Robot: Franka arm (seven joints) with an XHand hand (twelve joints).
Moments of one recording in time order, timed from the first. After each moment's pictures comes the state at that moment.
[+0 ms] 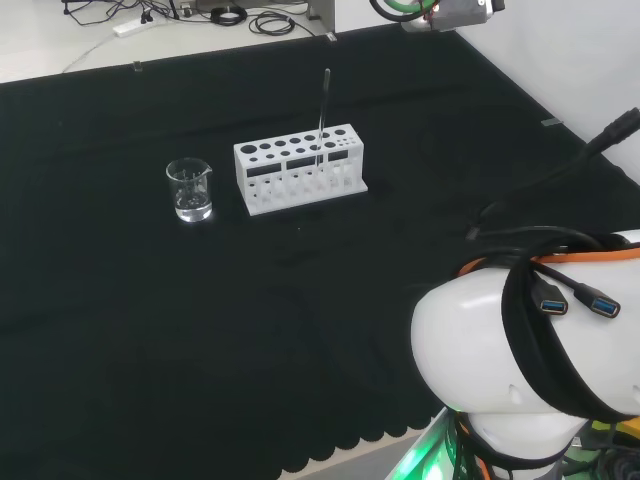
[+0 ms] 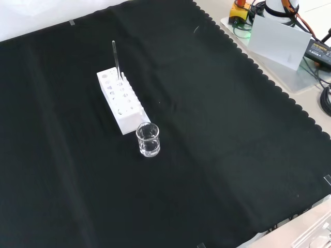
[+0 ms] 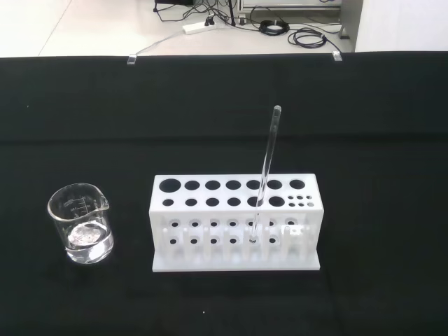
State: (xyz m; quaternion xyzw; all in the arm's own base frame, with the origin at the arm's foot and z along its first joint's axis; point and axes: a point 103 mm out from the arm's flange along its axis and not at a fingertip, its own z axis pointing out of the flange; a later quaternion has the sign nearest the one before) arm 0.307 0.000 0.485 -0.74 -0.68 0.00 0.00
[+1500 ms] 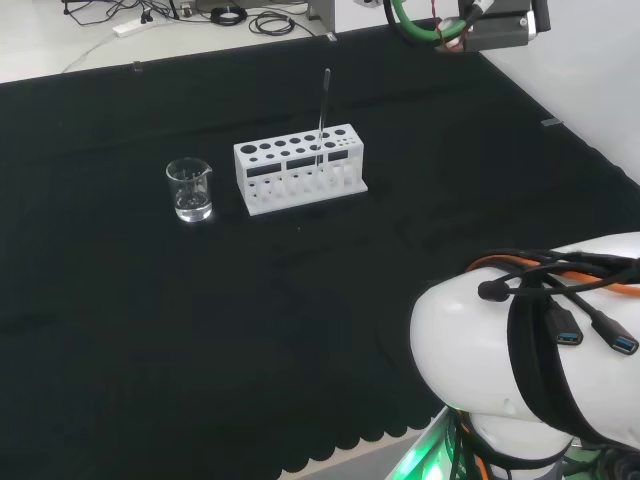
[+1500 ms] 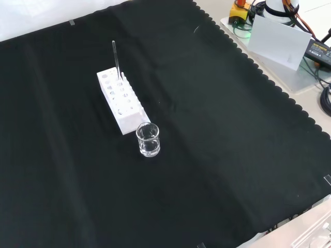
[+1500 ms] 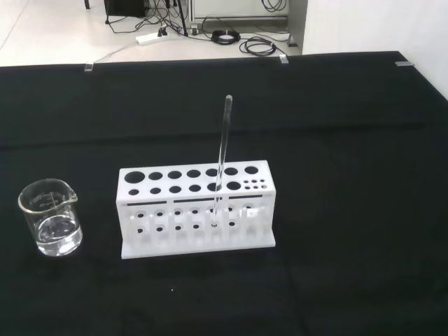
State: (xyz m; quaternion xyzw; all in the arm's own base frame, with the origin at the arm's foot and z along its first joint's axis) arm 0.240 -0.003 0.501 -0.77 -0.64 0.00 -0.02
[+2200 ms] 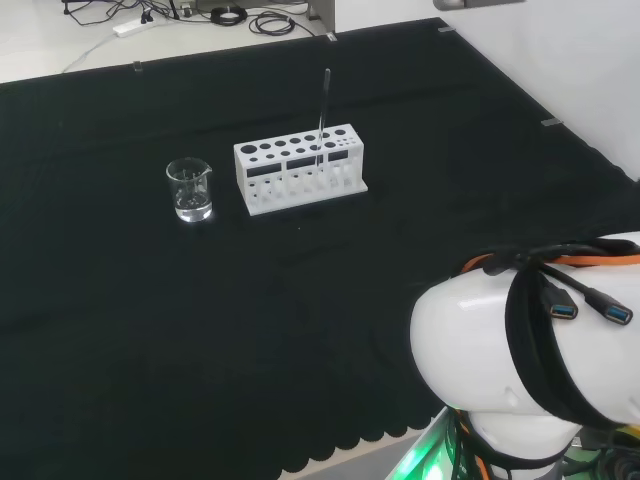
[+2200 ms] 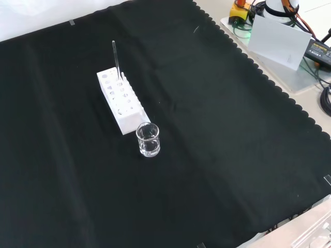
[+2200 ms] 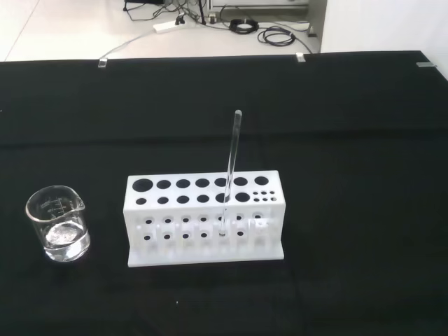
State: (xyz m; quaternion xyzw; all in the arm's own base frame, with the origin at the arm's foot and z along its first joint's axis) arm 0.278 -0.015 0.518 -0.75 -0.66 0.01 0.00
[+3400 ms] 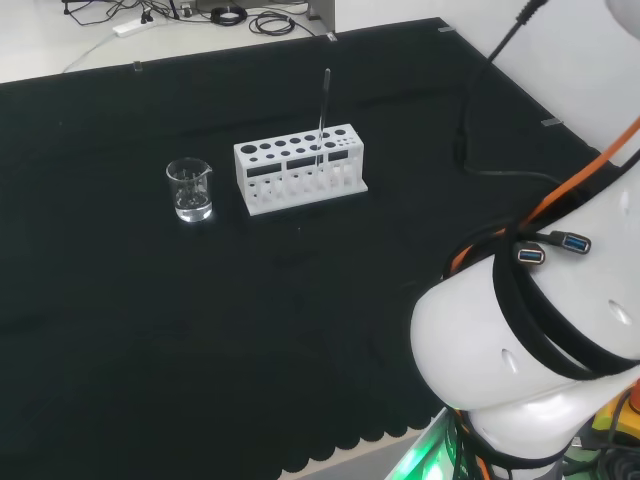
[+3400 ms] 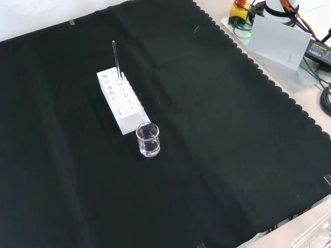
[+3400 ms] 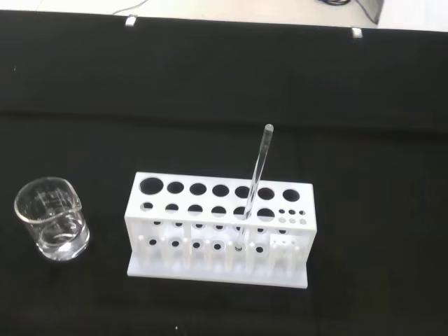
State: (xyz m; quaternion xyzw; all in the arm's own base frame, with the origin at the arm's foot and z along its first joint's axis) arm 0.406 -0.027 0.486 -0.71 -0.70 0.06 0.03
